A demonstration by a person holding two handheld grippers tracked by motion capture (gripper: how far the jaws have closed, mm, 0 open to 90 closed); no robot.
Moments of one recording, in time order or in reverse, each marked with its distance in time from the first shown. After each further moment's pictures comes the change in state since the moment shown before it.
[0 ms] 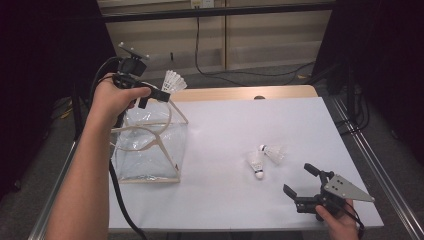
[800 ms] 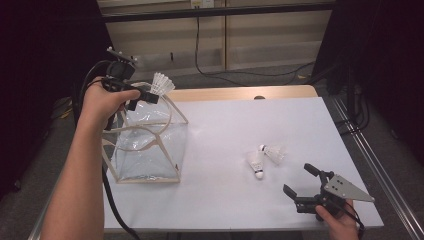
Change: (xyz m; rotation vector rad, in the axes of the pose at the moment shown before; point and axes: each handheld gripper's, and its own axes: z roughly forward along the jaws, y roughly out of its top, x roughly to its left) left arm 0.022 -0.016 -0.007 0.000 0.047 -0.032; right arm 0.000 0.000 0.000 0.002 0.003 -0.002
